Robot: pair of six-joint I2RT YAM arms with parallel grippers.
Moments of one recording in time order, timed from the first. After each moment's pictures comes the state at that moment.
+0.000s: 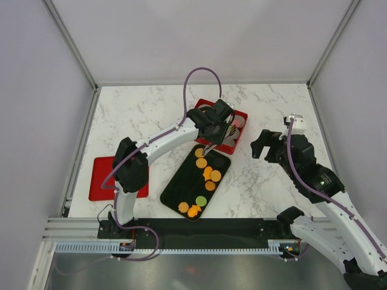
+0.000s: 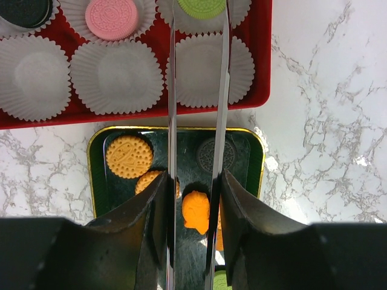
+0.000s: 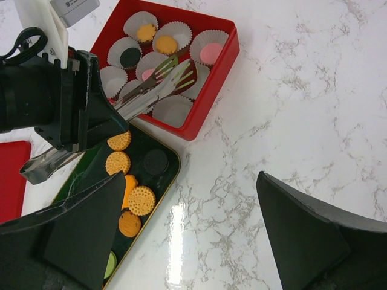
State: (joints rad) left arm -0.87 2.00 1.81 -0.80 -0.14 -0.35; right arm 0.52 0.71 0.92 -0.65 0.29 0.47
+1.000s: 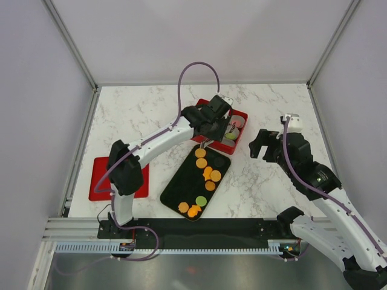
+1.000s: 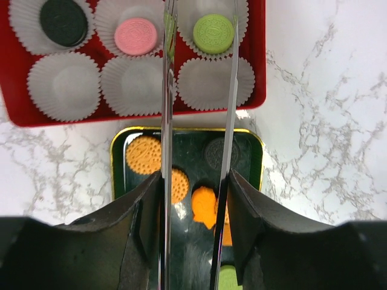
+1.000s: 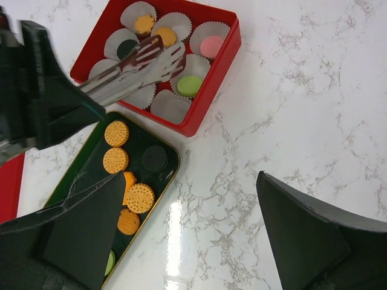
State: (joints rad) left arm -0.87 1.97 1.83 -0.80 -0.17 -0.32; right arm 0.52 0.74 0.92 -0.66 0.28 0.47
